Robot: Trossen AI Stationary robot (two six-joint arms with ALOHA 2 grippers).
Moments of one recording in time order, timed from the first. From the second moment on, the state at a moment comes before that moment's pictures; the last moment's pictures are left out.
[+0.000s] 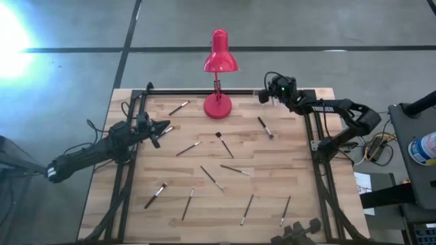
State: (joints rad) left arm 0.41 0.10 0.01 0.03 -0.07 -0.31; right arm -0.84 1.50 0.63 0.40 0.31 0.11
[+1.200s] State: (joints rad) left arm 0.41 0.10 0.01 0.03 -0.07 -0.31; right arm -0.75 1.19 0.38 0.55 0.11 0.05
